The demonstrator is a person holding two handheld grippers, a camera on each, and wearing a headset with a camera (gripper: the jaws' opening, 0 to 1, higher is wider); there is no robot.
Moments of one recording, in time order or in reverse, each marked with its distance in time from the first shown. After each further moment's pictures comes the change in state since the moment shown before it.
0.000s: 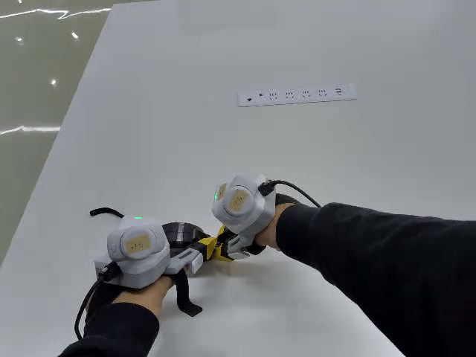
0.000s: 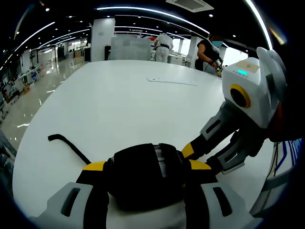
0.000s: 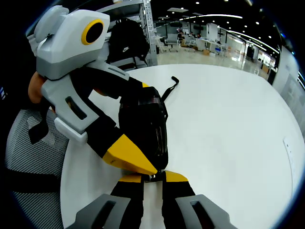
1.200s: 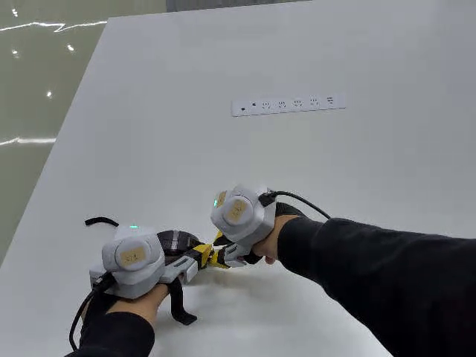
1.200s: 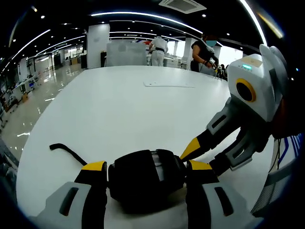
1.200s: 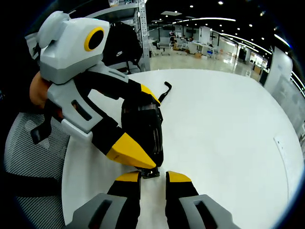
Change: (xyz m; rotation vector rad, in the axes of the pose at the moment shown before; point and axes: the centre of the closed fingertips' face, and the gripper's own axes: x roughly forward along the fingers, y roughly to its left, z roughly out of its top) left arm -0.008 -0.002 0.011 0.073 -0.049 -0.015; right arm -0.020 0.000 0.001 0.024 -0.033 -0.076
